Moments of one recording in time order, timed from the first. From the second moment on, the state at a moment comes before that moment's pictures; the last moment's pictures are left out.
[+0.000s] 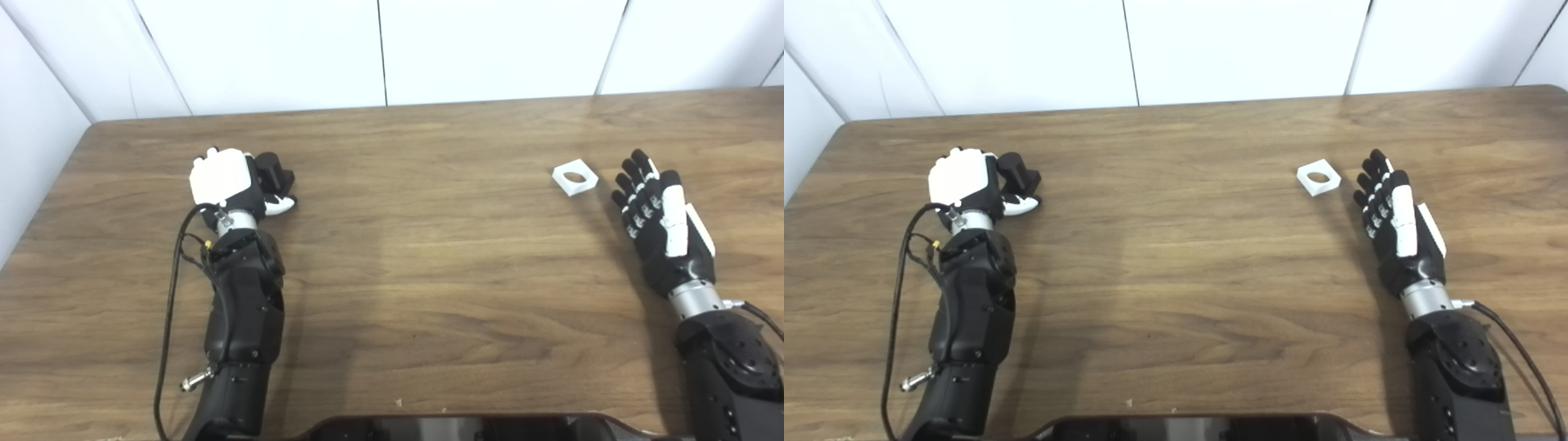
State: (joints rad) left arm -0.38 0.07 0.07 0.17 1.38 0.46 -0.17; right arm -0.09 -0.23 -0.18 0.02 0.29 0.06 0.19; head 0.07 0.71
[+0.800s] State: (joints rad) left arm -0.37 0.08 0.05 0.17 1.30 0.46 -0.11; right arm -0.10 -0.23 -0.19 0.03 0.29 0.06 0.20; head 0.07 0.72
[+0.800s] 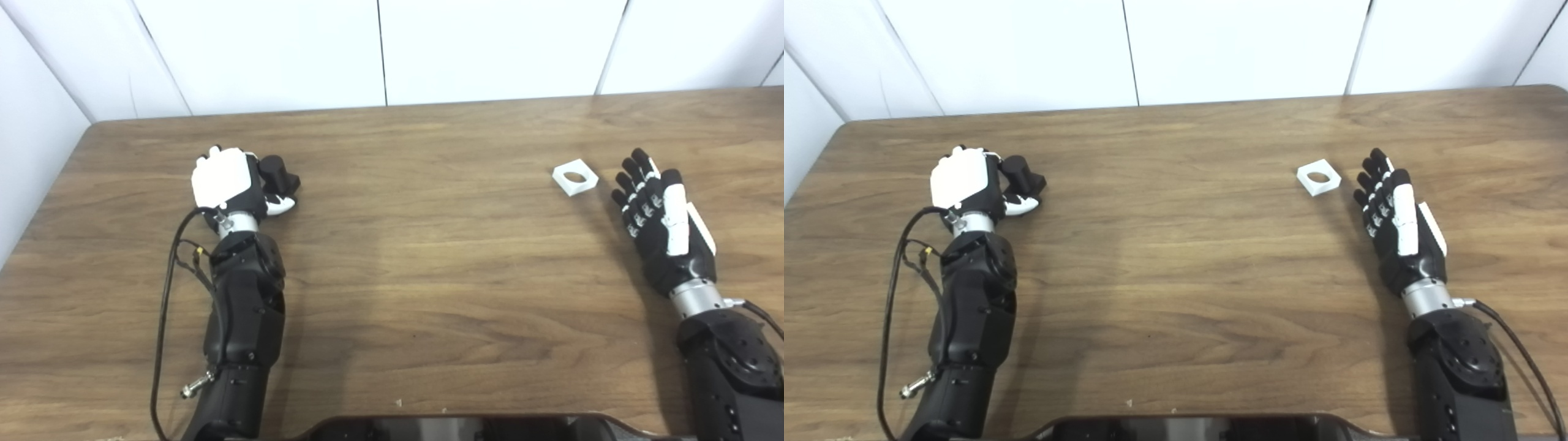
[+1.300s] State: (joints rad) left arm -0.37 0.08 0.04 0.17 1.27 0.46 -0.07; right arm -0.09 -0.24 -0.19 0.03 0.30 0.06 0.20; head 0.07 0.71
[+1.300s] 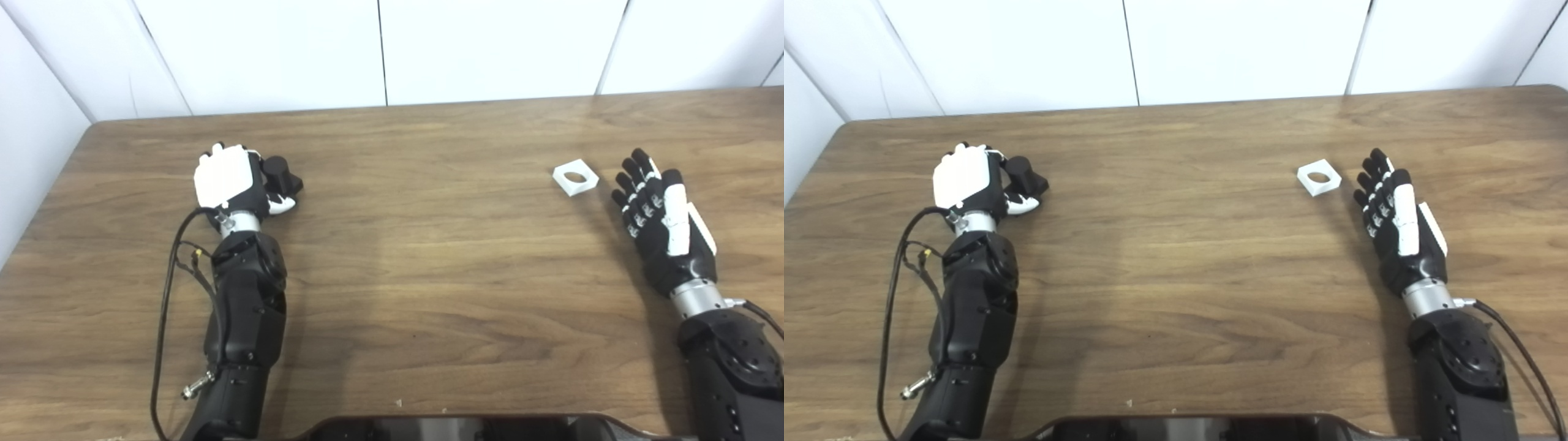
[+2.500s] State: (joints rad) left arm -0.29 0.10 -0.05 0.05 1.19 0.46 -0.05; right arm -0.09 -0.25 -0.18 0.02 0.30 0.07 0.20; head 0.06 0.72
